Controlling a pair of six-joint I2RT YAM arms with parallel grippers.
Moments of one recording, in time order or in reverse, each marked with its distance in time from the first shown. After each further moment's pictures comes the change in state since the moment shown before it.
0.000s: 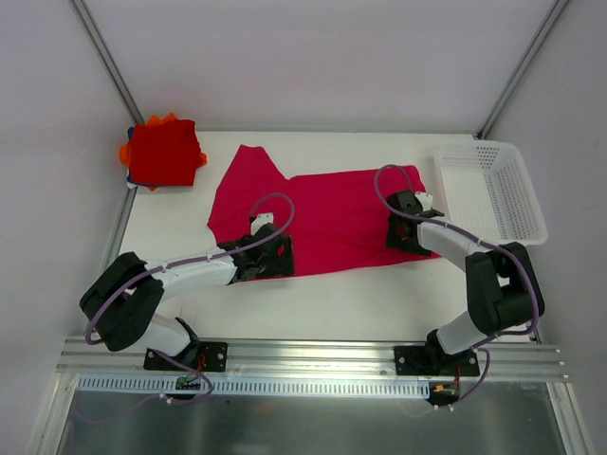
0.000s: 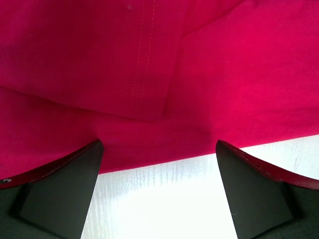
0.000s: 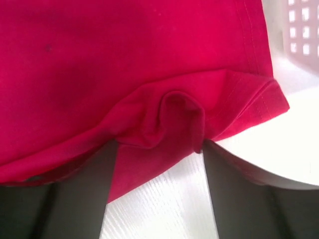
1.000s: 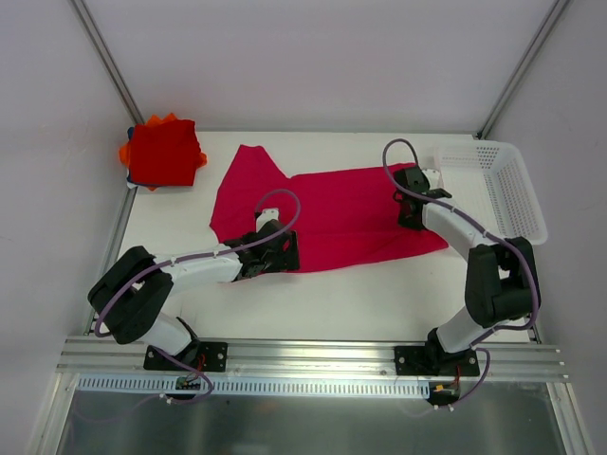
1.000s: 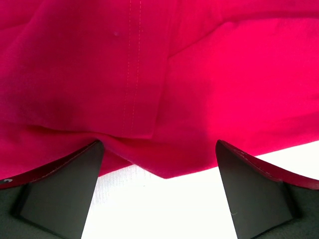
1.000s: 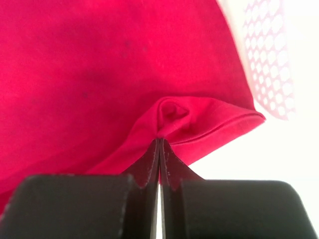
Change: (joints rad) left arm 0.000 0.059 0.026 0.089 -0.003 0.019; right arm -0.056 0.048 0.179 -0.050 0.009 -0.040
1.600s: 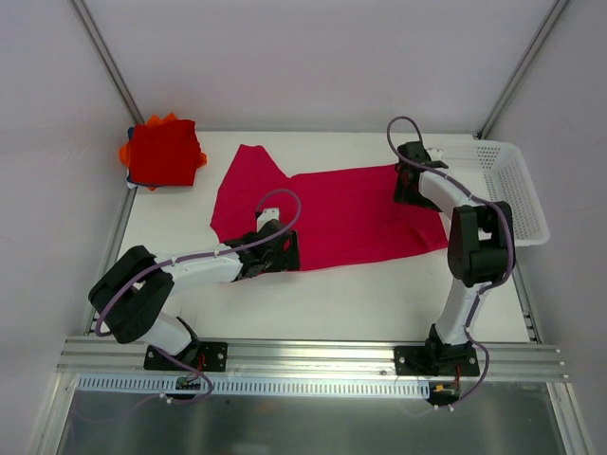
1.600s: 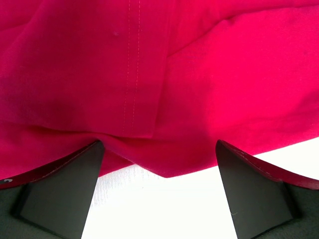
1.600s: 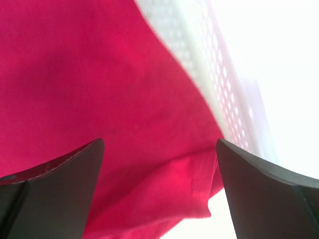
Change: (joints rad) left arm 0.000 0.004 0.000 0.013 0.001 0.004; right arm -0.093 0.288 0.324 -0.061 0.079 -0.063
